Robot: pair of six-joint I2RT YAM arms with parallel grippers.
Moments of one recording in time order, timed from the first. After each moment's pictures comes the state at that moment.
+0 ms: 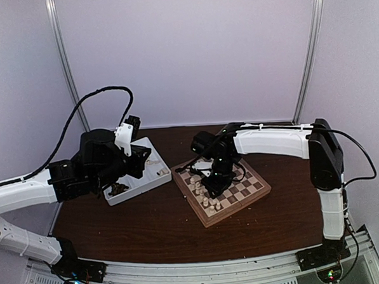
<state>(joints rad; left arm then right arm) -0.95 1.13 0.88 -0.10 -0.40 -0.20 0.88 2.07 1.71 -1.07 -0.09 0.10</state>
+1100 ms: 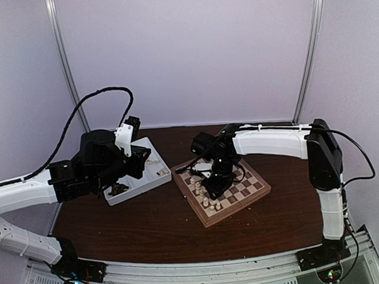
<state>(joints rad) -0.95 1.13 0.87 -0.10 -0.40 -0.19 0.88 2.08 1.72 -1.08 -0.09 0.10</state>
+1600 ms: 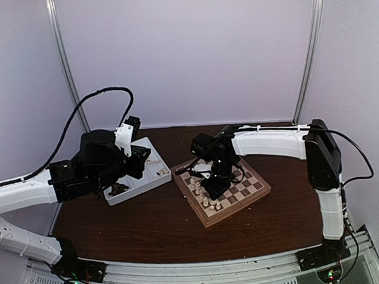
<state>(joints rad) -0.95 1.13 0.87 -0.10 -0.41 -0.19 0.88 2.09 1.72 -1.07 -0.10 0.09</state>
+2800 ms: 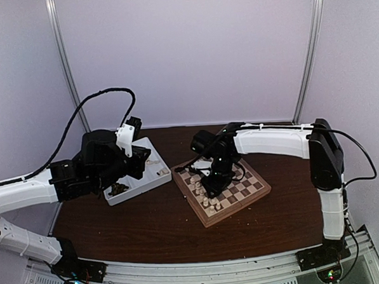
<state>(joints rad) -0.95 1.14 0.87 -0.11 -0.41 -0.17 0.88 2.07 1.72 -1.05 -0.08 0.08</state>
